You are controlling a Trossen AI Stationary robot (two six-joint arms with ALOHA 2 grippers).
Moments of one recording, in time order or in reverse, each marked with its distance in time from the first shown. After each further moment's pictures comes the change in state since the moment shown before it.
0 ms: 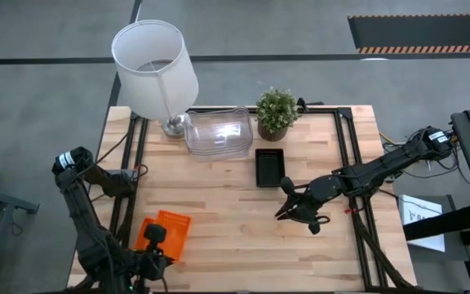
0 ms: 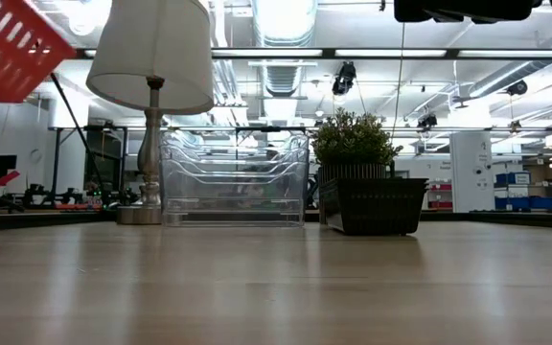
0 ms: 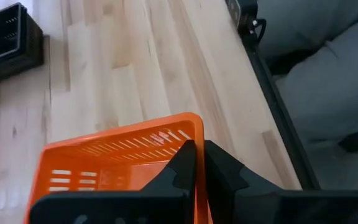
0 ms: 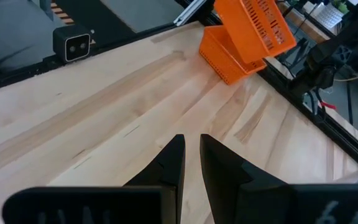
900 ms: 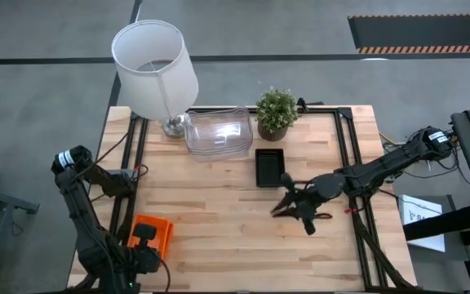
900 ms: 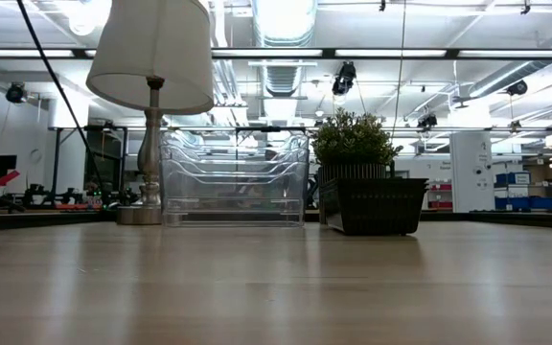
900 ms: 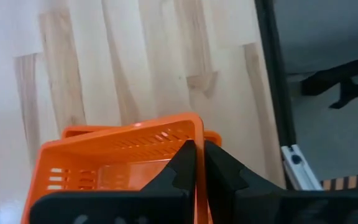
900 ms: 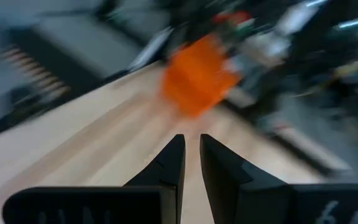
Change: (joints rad) left arm -0.030 -0.017 -0.071 -0.106 0.302 -0.231; right arm 0.001 0.000 -0.001 0.169 0.051 0.070
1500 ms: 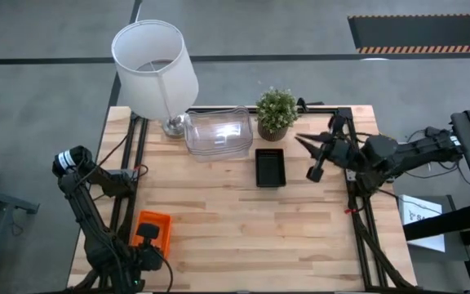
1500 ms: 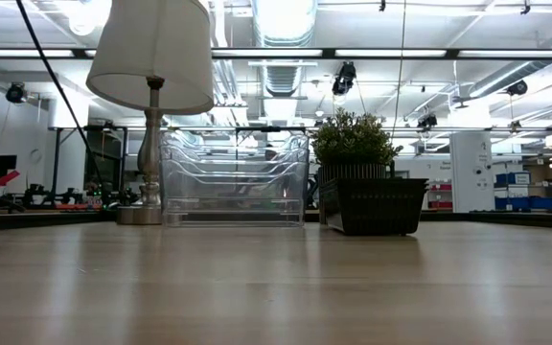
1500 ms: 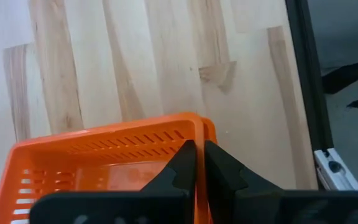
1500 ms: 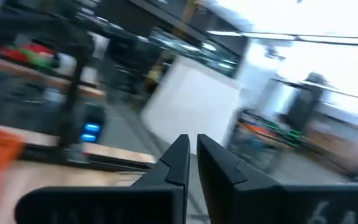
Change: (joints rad) left arm -0.002 0.001 -0.152 0.128 -0.026 0.007; right arm -0.108 -0.310 0.090 0.086 0.613 -0.087
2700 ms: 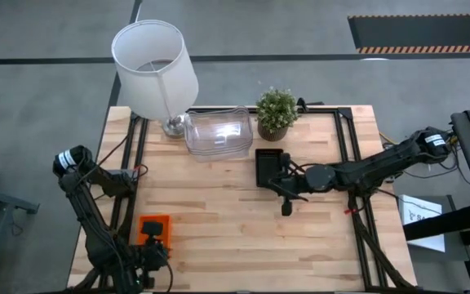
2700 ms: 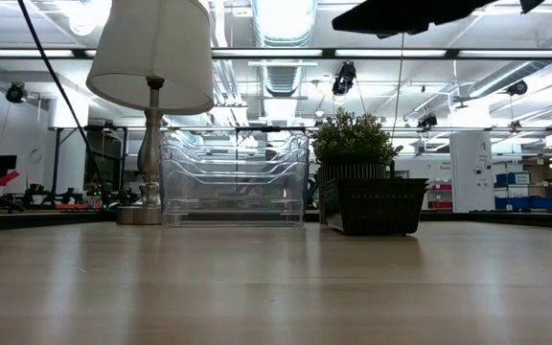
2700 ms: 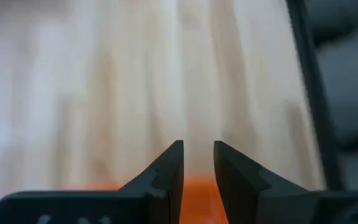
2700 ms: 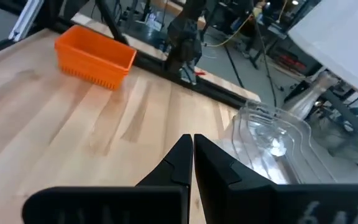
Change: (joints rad) left arm 0.026 -0.001 0.024 0.029 -0.191 -0.039; right arm -0.003 0.394 -0.071 0.018 -0.287 0.187
